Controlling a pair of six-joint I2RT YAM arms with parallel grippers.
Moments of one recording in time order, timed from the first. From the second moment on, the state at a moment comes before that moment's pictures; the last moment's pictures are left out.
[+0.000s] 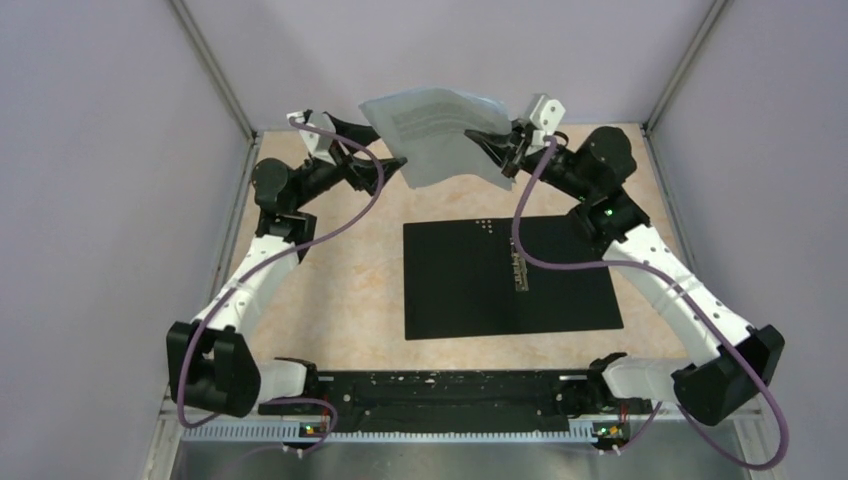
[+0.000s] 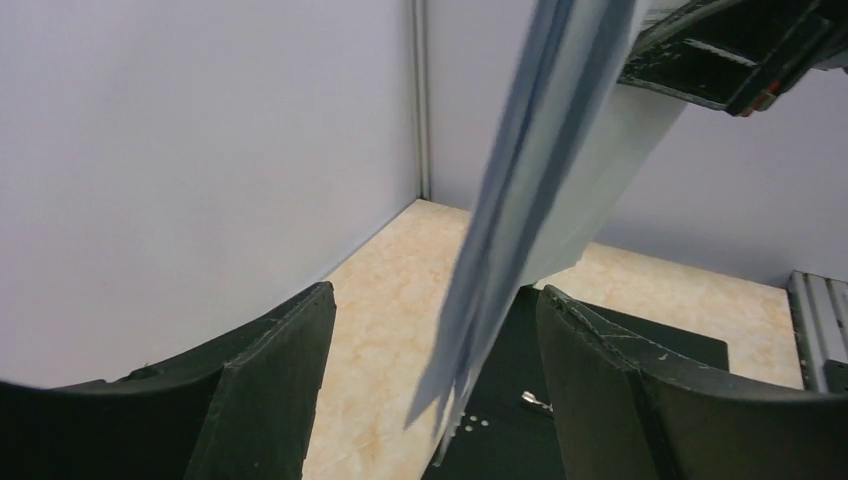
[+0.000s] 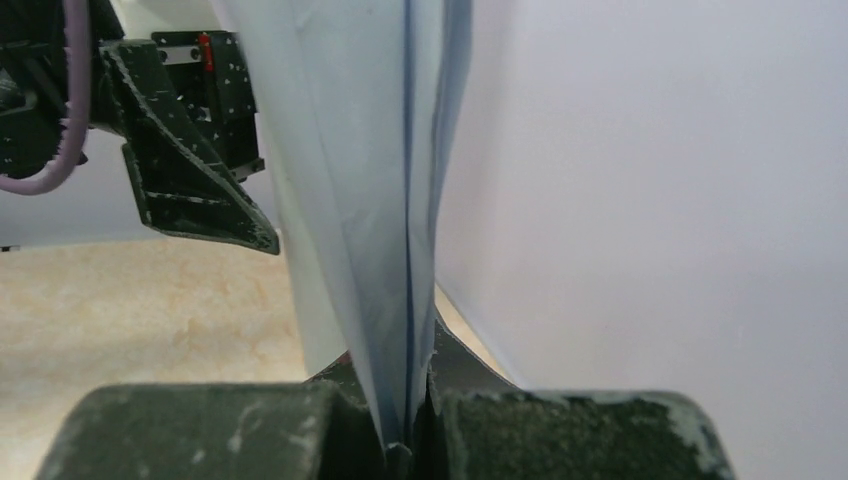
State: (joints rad) left arm -0.18 1.31 0.99 0.79 0.85 -0.33; right arm 0.52 1.26 1.26 0.28 -0.56 -0.22
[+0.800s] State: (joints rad) left arm -0.36 1.17 1.06 0.57 0.90 -0.32; right arm 0.51 1.06 1.26 0.11 -0.62 -0.06
